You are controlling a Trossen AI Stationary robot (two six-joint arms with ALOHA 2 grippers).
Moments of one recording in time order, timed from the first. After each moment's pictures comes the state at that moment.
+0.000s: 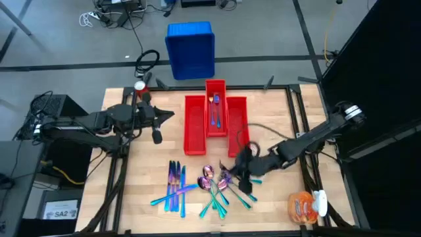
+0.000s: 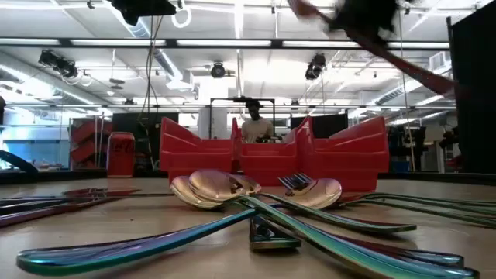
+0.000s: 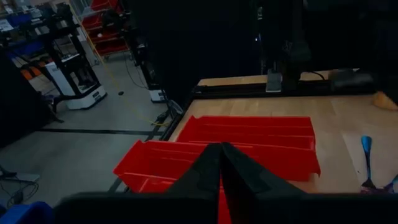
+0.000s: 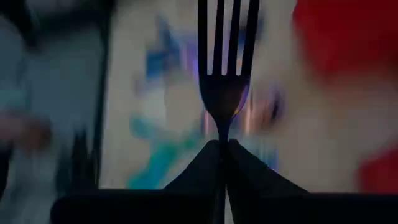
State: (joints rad) left arm 0.00 0.74 0.79 -0.23 -0.36 0.13; right arm 0.45 1.43 1.01 -0.18 0.37 0.57
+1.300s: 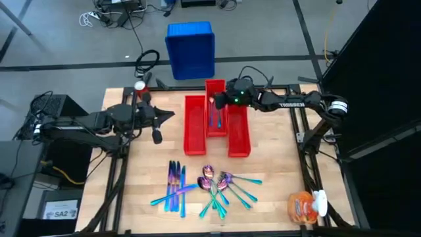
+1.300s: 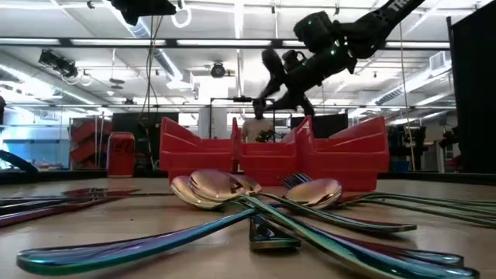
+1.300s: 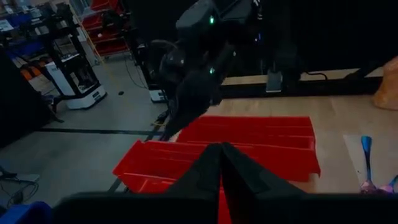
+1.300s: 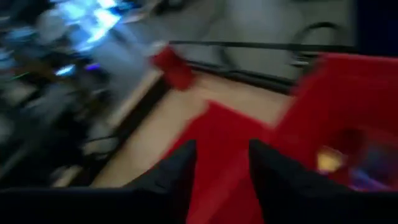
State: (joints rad) left arm 0.00 0.74 0.79 -0.23 -0.36 0.13; right arm -0.42 1.62 1.01 0.26 -0.02 0.64
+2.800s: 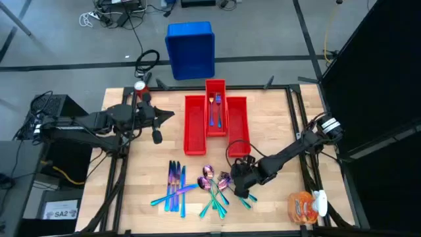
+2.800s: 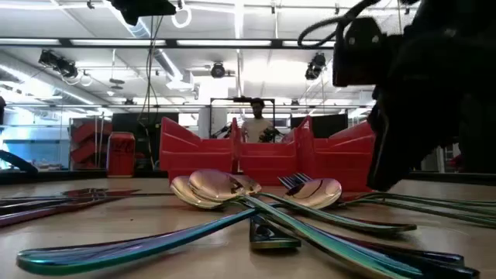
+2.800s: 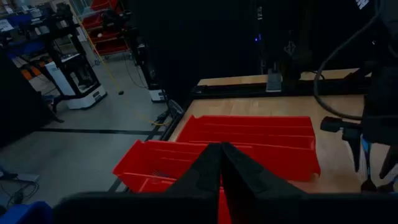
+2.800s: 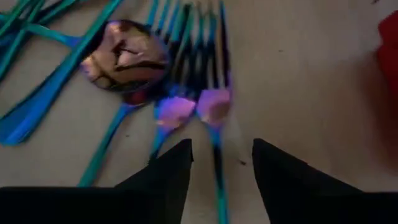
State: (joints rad) left arm 0.00 0.74 0.79 -0.23 -0.36 0.13; right arm 0.49 1.78 1.02 -0.44 0.29 0.75
